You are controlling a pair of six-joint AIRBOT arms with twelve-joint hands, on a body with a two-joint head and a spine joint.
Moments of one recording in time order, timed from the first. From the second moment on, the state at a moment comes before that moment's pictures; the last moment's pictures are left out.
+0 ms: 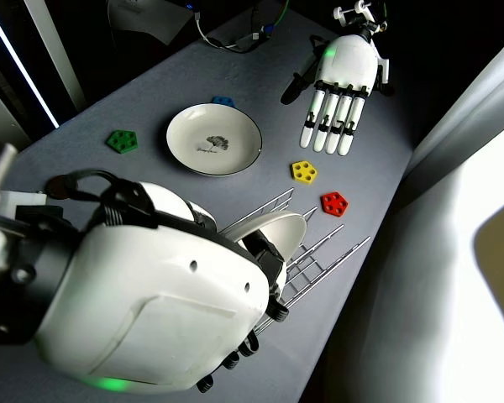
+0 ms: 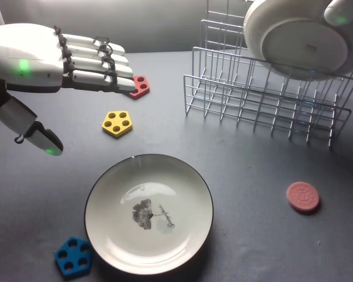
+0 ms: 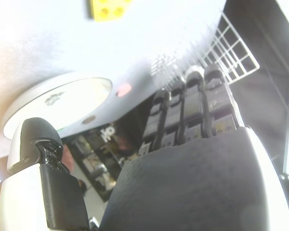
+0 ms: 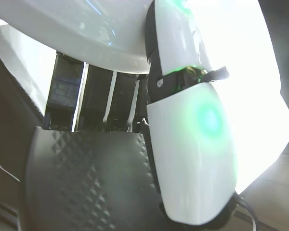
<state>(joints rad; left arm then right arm) 0.43 -1.00 2.16 1.35 -1.30 -0.03 0.36 -1.01 1.38 0.07 -0.53 -0.18</state>
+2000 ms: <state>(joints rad) 0.41 -1.04 2.16 1.35 -1.30 -0.03 0.22 -1.01 1.41 0.26 -0.49 -0.25</state>
